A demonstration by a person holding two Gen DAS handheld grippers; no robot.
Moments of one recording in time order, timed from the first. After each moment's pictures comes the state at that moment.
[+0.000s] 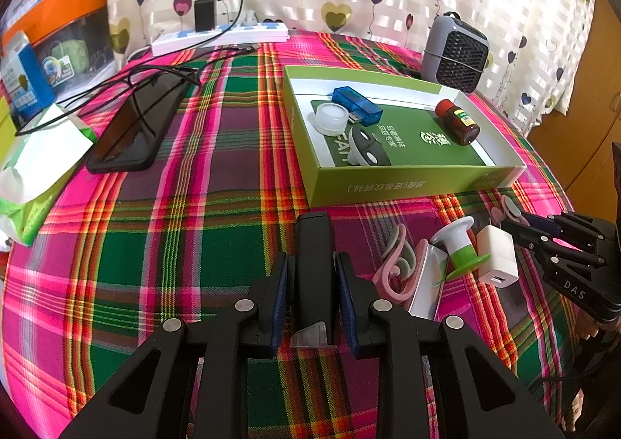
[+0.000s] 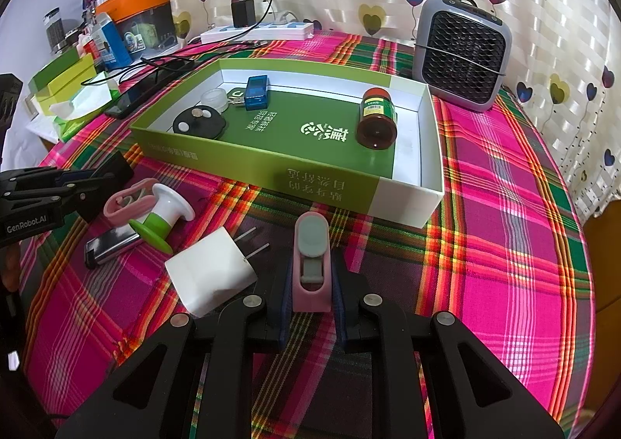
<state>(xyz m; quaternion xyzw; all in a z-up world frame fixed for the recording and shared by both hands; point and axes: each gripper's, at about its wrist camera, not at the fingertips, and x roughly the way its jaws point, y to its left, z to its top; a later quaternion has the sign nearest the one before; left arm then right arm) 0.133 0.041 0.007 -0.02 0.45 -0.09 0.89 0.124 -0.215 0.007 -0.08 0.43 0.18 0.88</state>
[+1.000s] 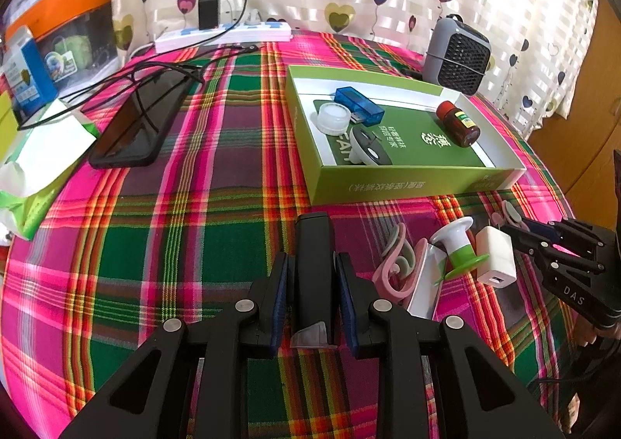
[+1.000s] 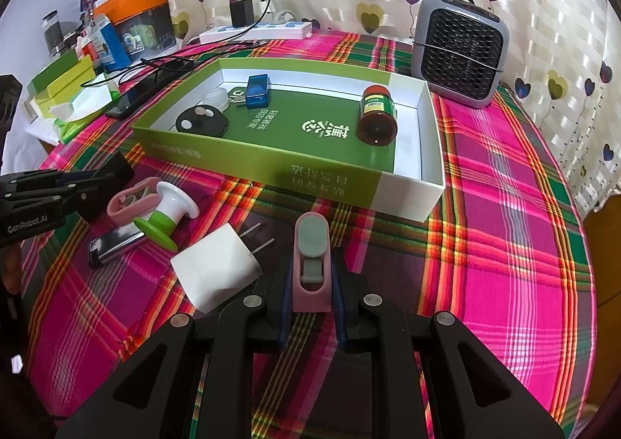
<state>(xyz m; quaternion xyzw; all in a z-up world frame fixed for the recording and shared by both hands) 0.134 0.043 0.009 -0.03 0.45 -0.09 0.89 0.122 -0.216 0.007 -0.08 0.44 0.18 0.88</state>
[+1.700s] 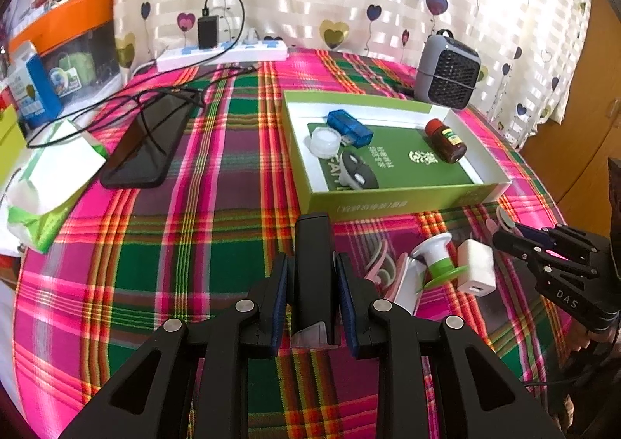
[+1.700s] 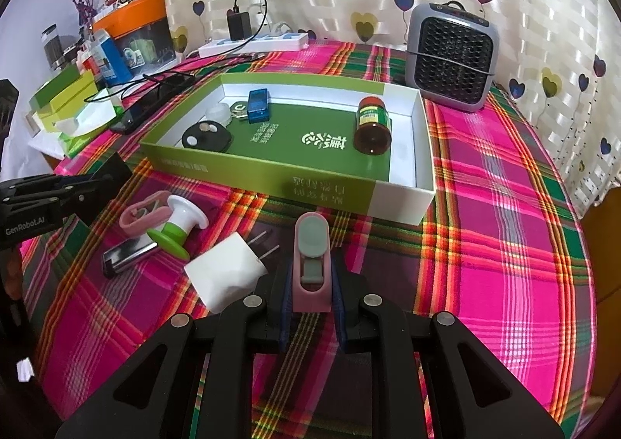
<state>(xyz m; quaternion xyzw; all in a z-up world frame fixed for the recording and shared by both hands) 0.123 0.041 0.030 -0.03 0.43 -0.09 0.90 0.115 -0.219 0.019 -0.06 0.42 0.18 0.89</state>
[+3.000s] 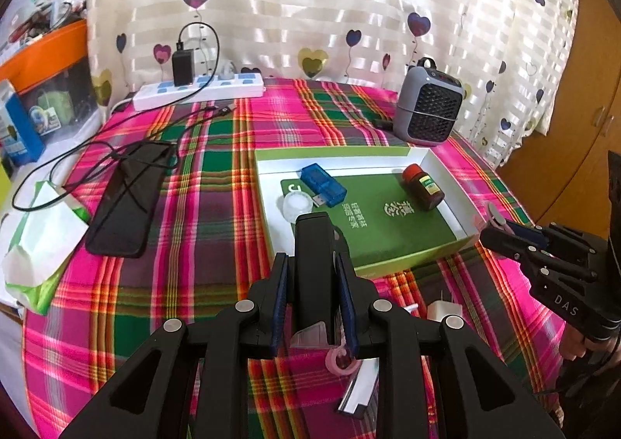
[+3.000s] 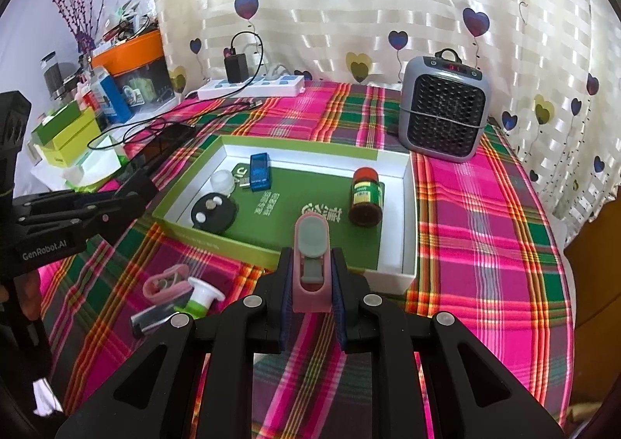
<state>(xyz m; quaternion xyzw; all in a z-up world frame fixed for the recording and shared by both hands) 0.157 0.027 0.064 -0.03 0.40 -0.12 0.91 0.136 -0.212 0.065 -0.04 0.38 0.17 0.91</state>
